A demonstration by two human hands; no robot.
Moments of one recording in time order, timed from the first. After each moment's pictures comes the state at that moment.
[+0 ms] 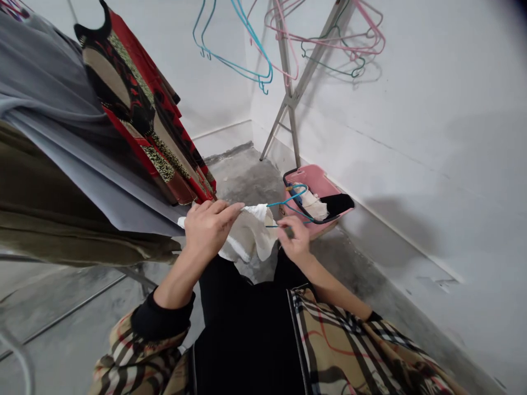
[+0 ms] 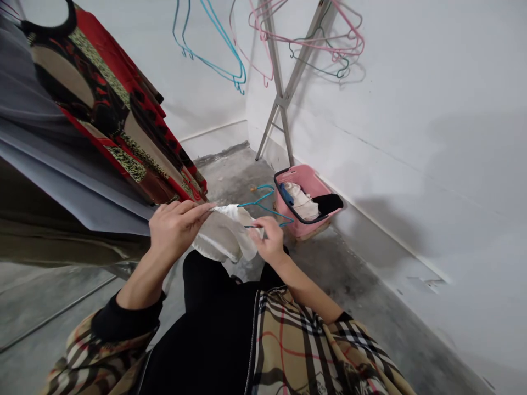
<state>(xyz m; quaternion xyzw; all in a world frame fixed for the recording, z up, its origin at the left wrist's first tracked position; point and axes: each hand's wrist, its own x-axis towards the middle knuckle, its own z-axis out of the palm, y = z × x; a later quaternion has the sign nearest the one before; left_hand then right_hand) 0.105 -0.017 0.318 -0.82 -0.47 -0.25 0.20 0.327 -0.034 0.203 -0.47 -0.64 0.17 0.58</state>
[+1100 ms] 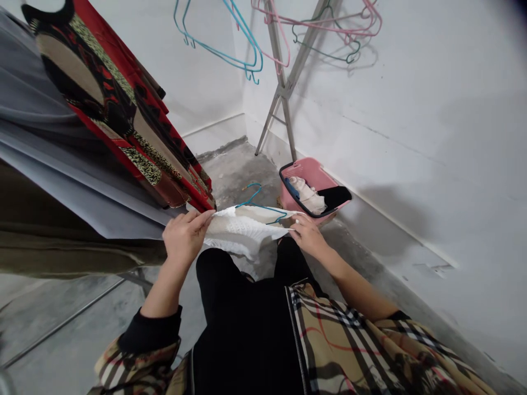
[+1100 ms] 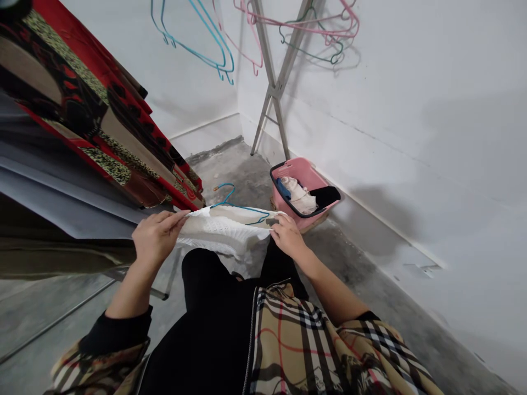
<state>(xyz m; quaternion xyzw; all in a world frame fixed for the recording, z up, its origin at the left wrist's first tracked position) 0.050 -0.002 0.264 -0.78 -0.54 -0.21 0.22 0.398 -0.024 0.153 -0.54 -0.79 0.08 0.28</state>
